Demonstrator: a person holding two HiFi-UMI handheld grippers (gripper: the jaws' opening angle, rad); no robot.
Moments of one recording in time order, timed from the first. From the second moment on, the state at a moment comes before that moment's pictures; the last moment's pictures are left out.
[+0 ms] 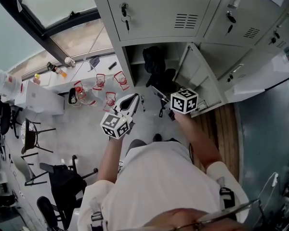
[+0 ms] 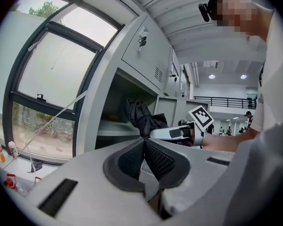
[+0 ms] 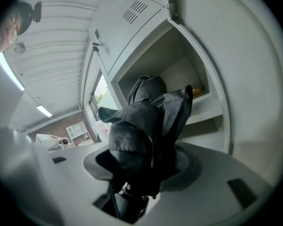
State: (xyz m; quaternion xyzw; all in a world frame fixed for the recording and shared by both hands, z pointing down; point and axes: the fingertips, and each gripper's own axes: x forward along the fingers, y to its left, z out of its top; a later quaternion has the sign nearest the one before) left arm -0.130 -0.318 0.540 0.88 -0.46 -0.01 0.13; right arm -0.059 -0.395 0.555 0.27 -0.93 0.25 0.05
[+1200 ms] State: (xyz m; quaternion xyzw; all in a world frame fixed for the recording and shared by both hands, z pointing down) left arm -0.134 -0.364 0.513 0.93 -0.36 -0.01 0.10; right arm -0.077 -0.508 0.557 0.43 -0.86 0.03 0.25
